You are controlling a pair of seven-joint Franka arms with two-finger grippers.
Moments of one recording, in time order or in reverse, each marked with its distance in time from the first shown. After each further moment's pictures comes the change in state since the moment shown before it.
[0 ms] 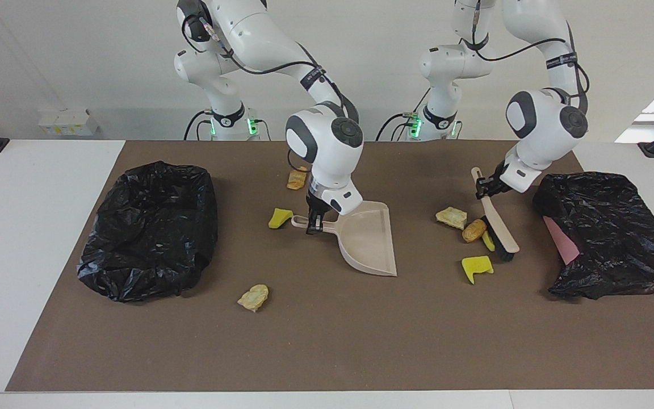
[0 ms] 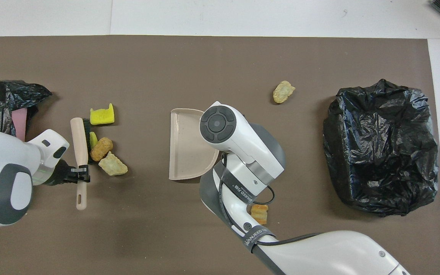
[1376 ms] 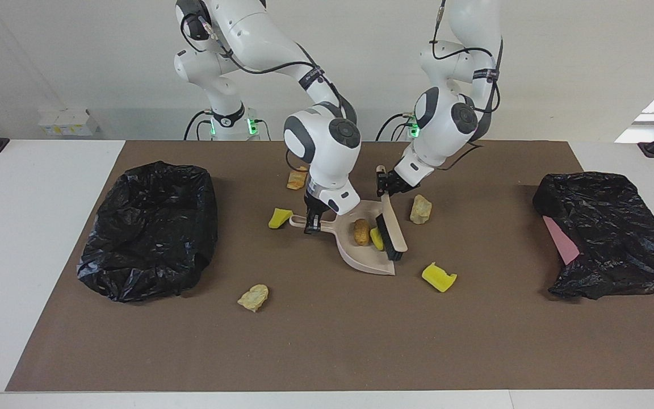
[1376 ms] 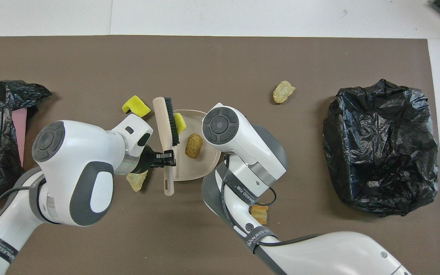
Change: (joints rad) left arm -0.365 0.068 0.016 0.171 -0.357 0.115 -0.130; right arm -0.005 -0.010 0.000 -0.025 0.000 0.008 0.000
